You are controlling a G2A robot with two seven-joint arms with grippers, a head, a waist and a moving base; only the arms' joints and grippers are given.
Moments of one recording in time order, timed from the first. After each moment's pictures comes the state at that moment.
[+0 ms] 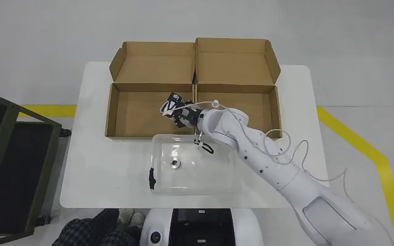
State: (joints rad) left arm -0.11 -0.30 -0.54 -1.19 3.07 0.29 0.07; right arm -0.63 -1.40 0.62 -1.27 -1.16 -0.31 0.42
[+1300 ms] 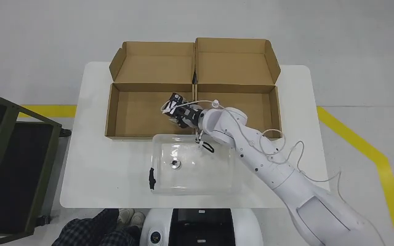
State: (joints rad) left arm -0.11 -0.30 -0.54 -1.19 3.07 0.29 0.07; right arm -0.65 -1.44 0.69 -1.24 -1.24 -0.35 0.46
